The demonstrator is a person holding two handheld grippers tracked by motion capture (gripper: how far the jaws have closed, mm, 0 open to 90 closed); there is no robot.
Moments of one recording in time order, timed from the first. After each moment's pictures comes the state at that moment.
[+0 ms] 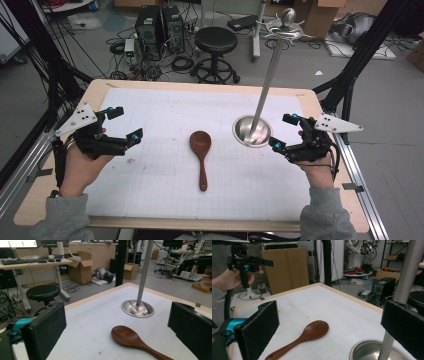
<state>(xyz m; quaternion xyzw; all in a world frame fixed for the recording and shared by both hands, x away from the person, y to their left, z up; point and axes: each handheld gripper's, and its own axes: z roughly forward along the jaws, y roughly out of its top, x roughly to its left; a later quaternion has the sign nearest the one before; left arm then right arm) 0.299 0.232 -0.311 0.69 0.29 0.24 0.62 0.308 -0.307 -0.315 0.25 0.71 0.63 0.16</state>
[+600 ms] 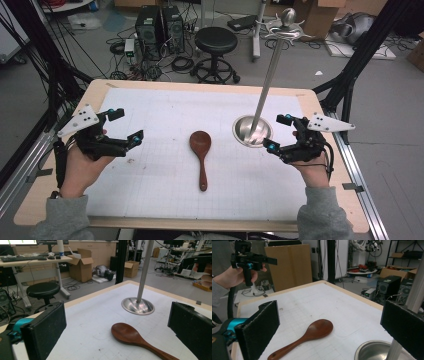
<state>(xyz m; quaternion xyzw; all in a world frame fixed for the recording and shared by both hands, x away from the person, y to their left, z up) 0.299 0.232 -0.314 0.70 0.29 0.23 0.61 0.311 -0.295 -0.317 0.24 0.72 0.63 0.15</state>
